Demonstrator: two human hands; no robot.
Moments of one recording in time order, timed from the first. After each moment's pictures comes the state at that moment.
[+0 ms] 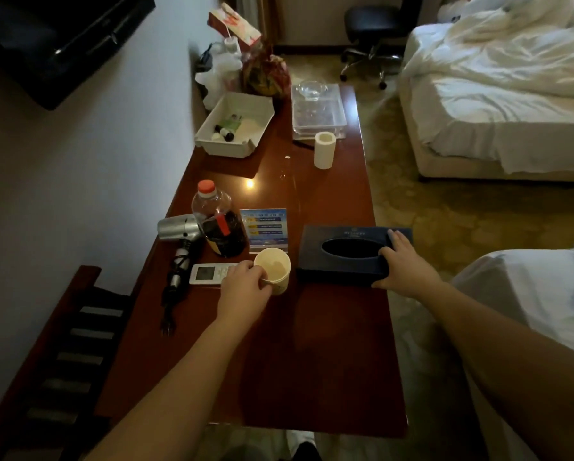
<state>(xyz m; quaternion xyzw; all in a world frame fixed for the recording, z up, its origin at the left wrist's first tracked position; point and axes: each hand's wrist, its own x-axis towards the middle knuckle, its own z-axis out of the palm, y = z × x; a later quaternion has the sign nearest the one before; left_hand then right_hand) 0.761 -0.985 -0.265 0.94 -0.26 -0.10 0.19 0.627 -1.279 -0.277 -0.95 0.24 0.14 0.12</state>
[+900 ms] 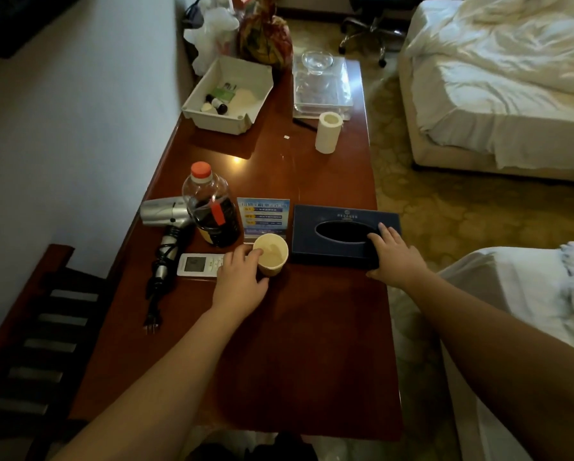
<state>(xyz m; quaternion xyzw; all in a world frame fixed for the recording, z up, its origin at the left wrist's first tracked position) 0.792 -0.991 -0.292 0.94 -0.27 -0.14 0.17 0.664 -1.277 -0.297 -0.94 0.27 0.20 0.04</state>
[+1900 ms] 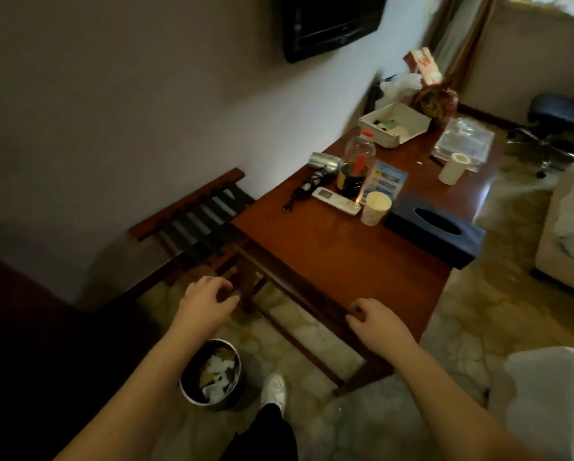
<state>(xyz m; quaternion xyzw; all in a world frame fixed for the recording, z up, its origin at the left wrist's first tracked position) 0.421 -0.698 -0.208 0.94 0.09 -0.11 0.30 0.427 -1.011 -0.228 -0.95 0.01 0.20 0.22</state>
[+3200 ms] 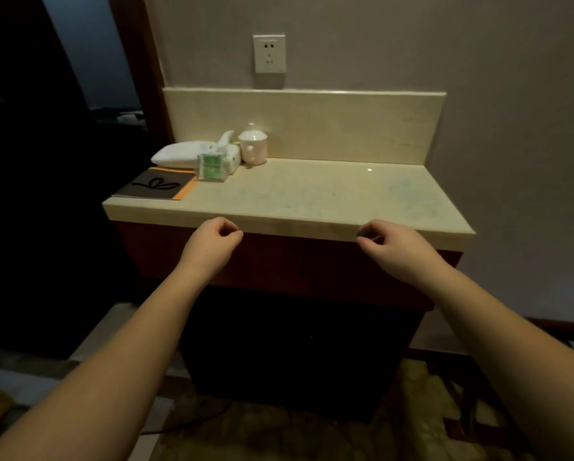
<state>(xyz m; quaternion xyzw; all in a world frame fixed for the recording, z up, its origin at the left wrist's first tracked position) -0.033 -0.117 -0.010 0.77 0.49 0.29 0.30 0.215 -0.290 0.008 -0.79 -0.54 0.07 0.28</state>
